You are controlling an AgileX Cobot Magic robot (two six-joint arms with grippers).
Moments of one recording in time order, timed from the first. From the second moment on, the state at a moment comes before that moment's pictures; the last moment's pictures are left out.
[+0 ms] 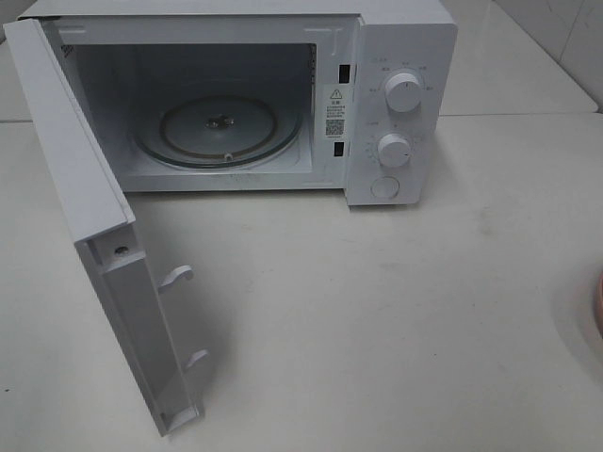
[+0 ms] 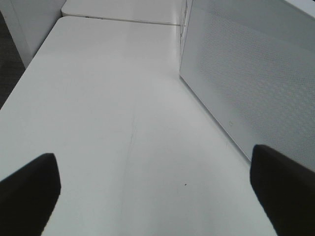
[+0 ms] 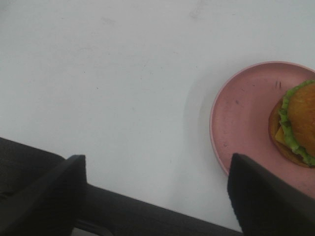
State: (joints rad) left arm 0.02 0.00 -0.50 -0.01 1.03 -0.07; right arm 0.42 0.47 -0.62 -0.16 1.07 0.15
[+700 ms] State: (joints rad) left arm 0.02 0.00 -0.50 -0.01 1.03 -0.07; right arm 0.13 0.07 -0.51 -0.13 1.04 0.08
